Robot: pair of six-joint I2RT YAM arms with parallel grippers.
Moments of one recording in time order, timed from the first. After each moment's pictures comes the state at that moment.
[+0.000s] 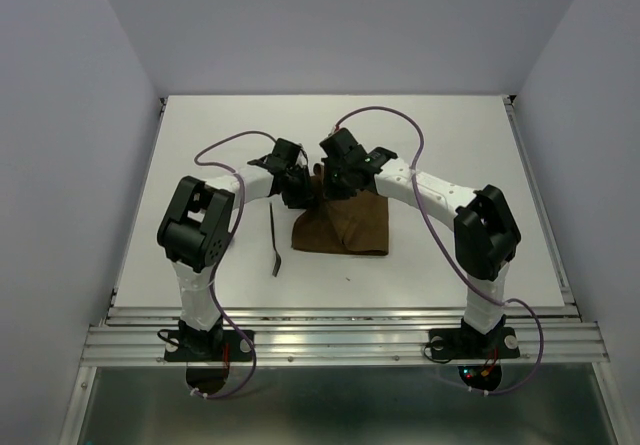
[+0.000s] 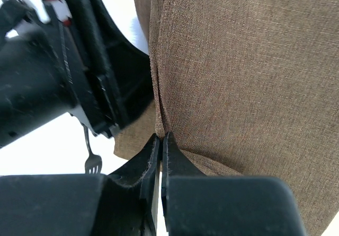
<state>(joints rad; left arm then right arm) -0.45 1.91 1.20 -0.31 0.21 -0.61 0.74 1.91 1.58 -0.60 0.09 0.66</state>
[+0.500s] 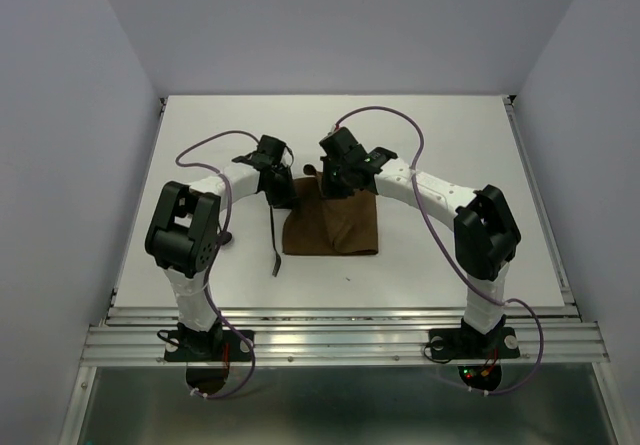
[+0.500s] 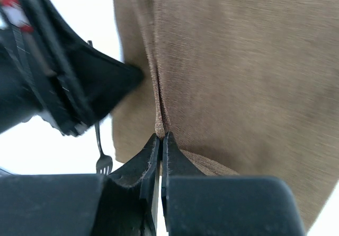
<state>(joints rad) -0.39 1.84 1.18 -0.42 0.17 -0.59 0.74 1.91 1.58 -0.57 0.07 0.68</state>
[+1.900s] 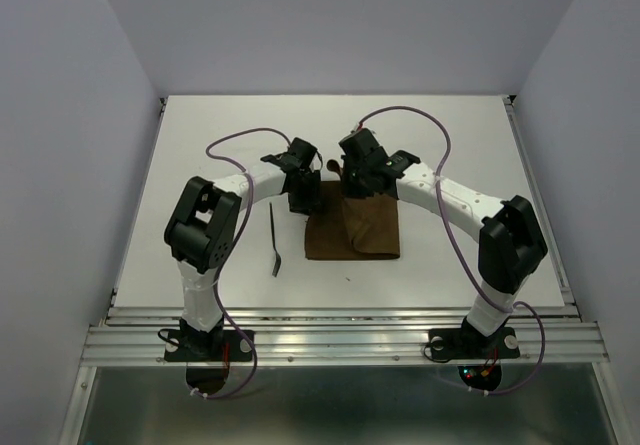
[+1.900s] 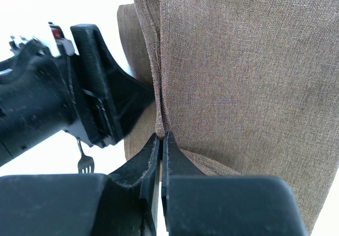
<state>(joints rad) -0.53 1.93 1.30 -0.48 0.12 -0.57 0.70 1.76 1.44 -0.57 0.15 0.70</state>
